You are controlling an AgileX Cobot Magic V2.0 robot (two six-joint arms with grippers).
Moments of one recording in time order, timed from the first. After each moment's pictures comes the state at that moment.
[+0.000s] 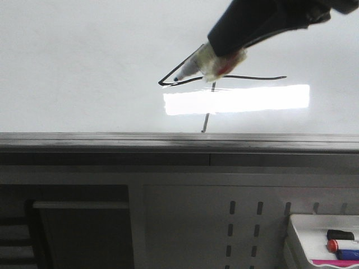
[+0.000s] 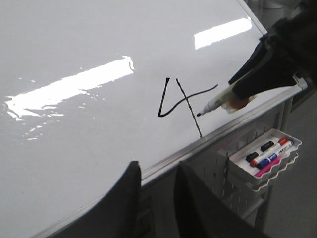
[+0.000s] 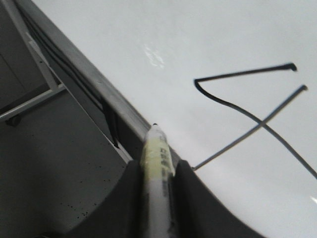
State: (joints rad) left arm -0.55 0.18 -0.43 -0.26 0.51 0.32; right arm 0.70 1.12 -0.81 0.23 0.35 -0.39
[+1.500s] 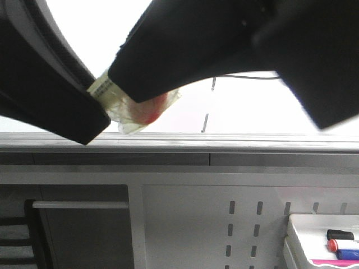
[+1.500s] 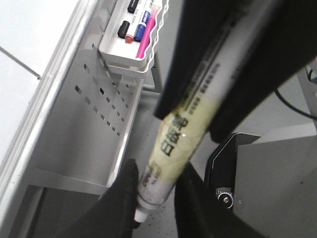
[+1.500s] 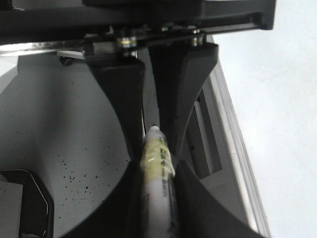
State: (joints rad) left arm -0.77 1.10 -0.80 -0.52 0.70 0.94; right arm 1.04 1.11 -0.80 0.16 0.35 -0.69
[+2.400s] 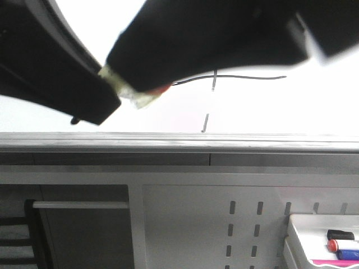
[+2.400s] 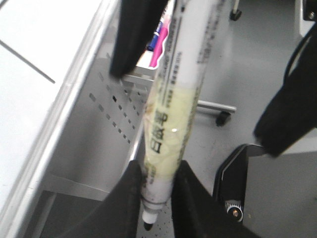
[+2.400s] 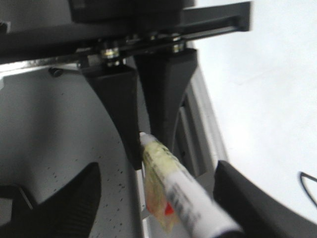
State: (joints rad) left arm -0.77 1.11 -0.80 -0.53 0.64 0.92; right arm 0.99 1.07 -0.80 0.17 0.34 -0.69
